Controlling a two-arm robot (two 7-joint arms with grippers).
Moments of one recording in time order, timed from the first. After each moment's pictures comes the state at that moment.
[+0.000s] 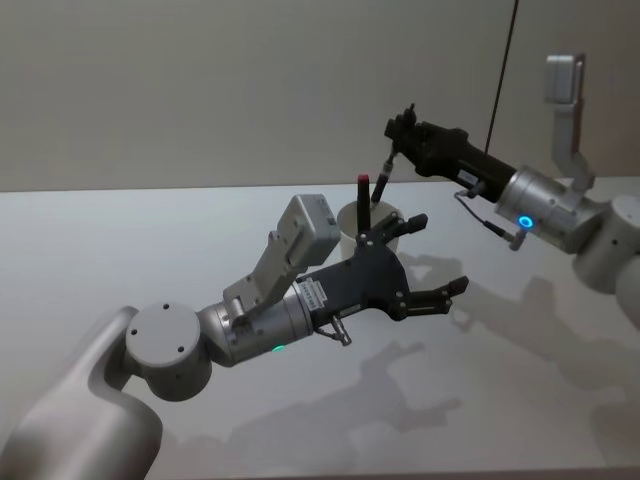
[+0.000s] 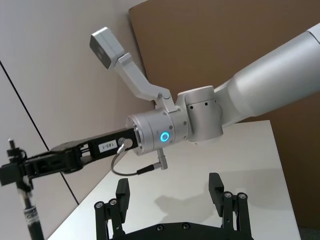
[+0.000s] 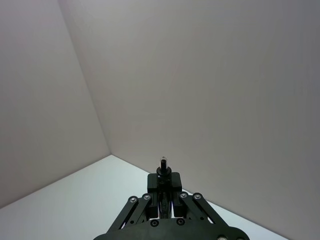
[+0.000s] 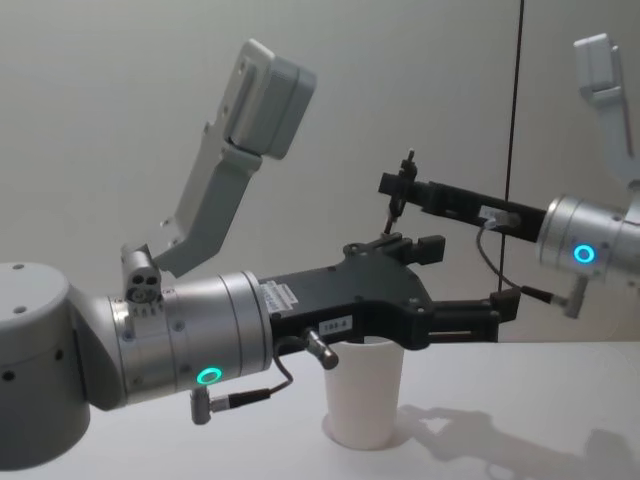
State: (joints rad) left arm -0.46 0.21 0.43 -1.21 -0.21 -0.25 -0.79; right arm 1.02 0.03 -0.24 -0.24 0.50 -0.29 1.01
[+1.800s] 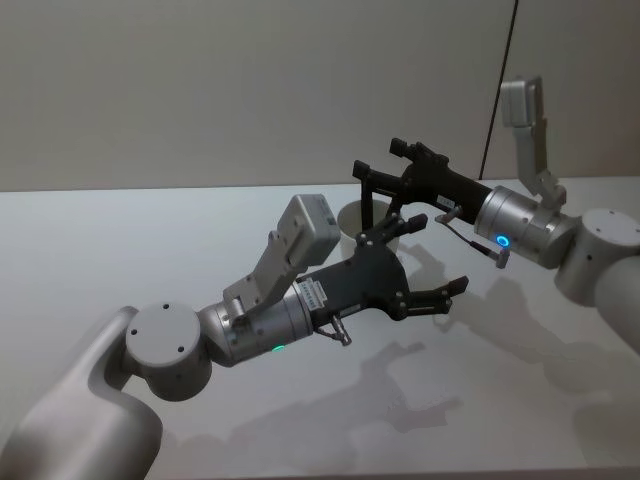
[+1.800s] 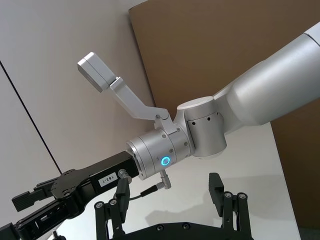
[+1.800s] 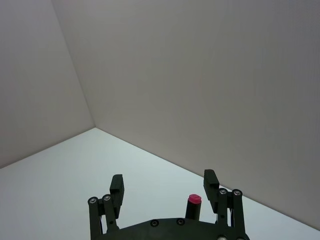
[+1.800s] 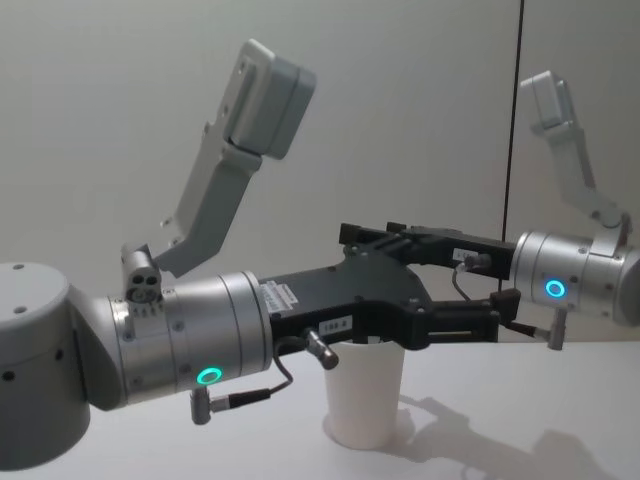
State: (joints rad) left arm -0.46 0.21 0.43 -1.21 -0.21 -0.25 -0.79; right arm 1.08 -0.02 -0.29 -0.08 0.41 -0.38 0.93
